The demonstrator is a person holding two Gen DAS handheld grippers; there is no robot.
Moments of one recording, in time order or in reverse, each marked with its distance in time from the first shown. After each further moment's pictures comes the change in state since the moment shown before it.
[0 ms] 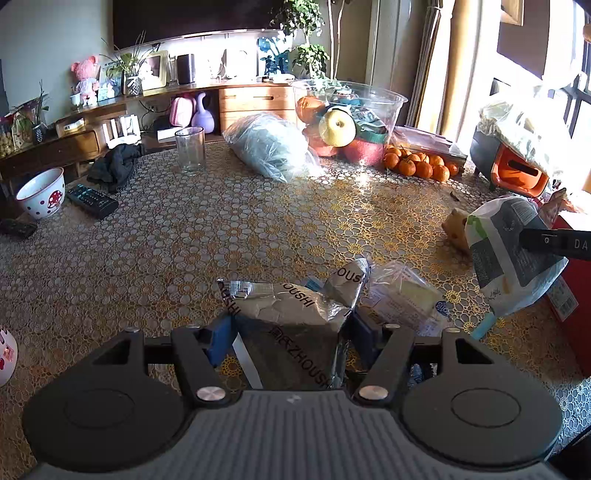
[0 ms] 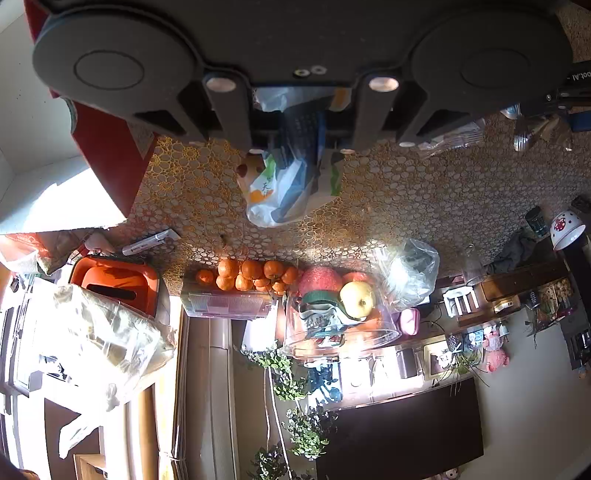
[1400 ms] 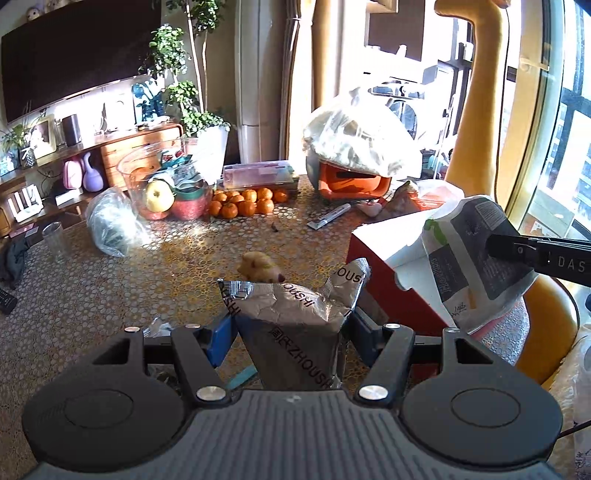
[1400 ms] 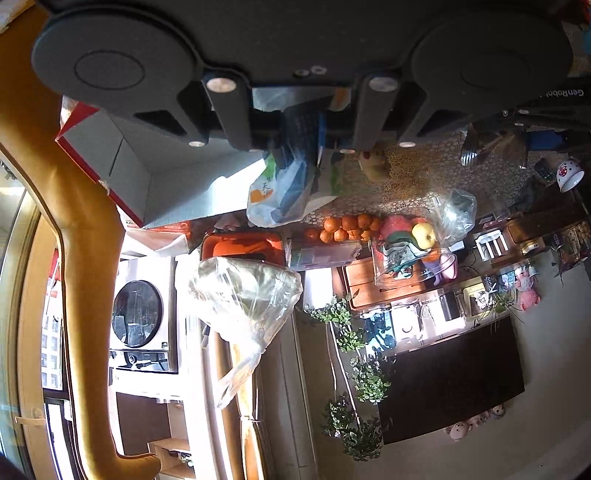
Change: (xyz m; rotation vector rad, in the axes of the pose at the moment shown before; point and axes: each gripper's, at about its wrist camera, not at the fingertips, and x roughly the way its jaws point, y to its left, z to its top) left arm -0.090 -0.186 0.039 0.240 -0.051 -0.270; right arm -0.162 -0.134 -0.004 0.130 -0.118 -0.097
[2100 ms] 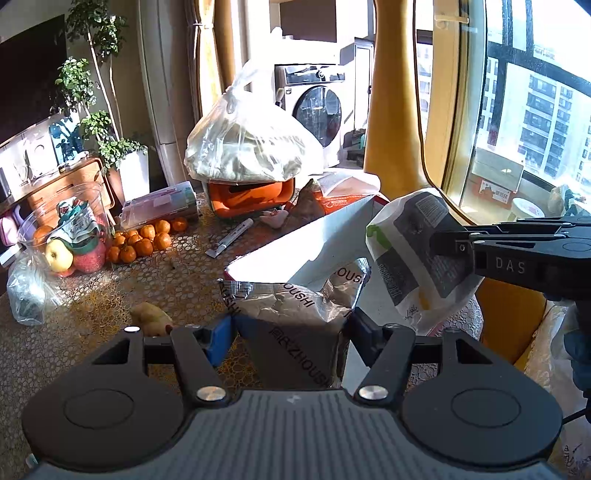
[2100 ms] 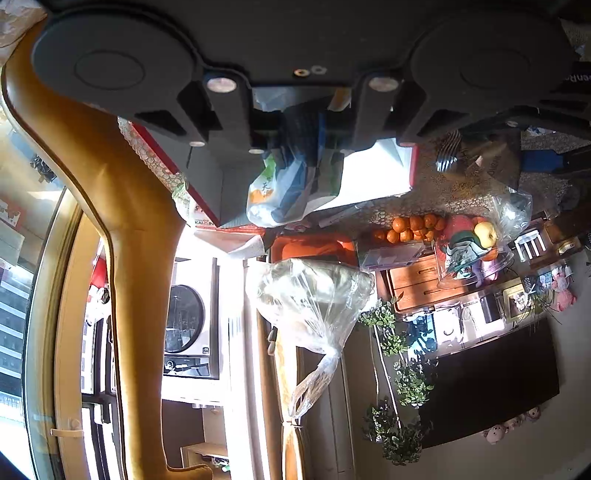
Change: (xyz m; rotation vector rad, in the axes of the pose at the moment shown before) left arm 0.054 -0.116 0.037 0.210 0.011 -0.145; right arm 0.016 -0.081 0.005 0.011 0.019 -0.110
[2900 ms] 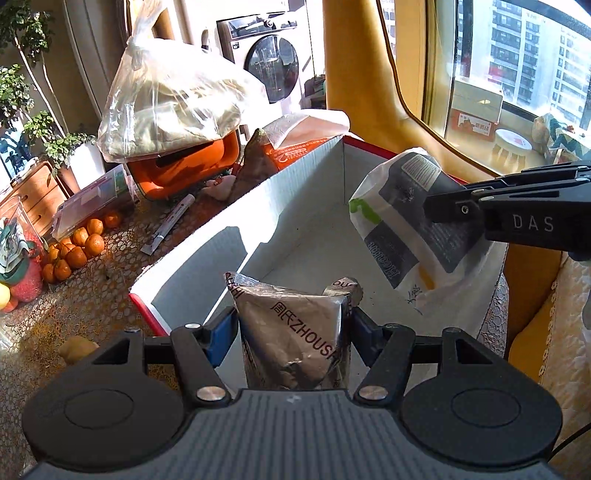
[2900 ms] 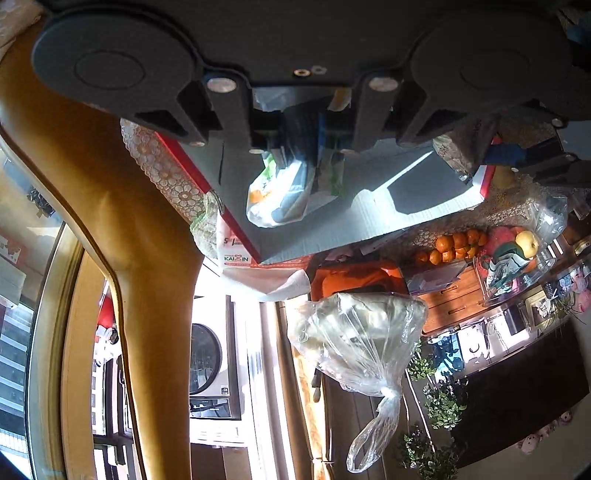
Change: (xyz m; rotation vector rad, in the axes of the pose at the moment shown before) left arm 0.122 -0.041 0.014 0.163 0.162 -0.054; right arm 0.070 -0.060 -0.006 0.066 0.108 -0.011
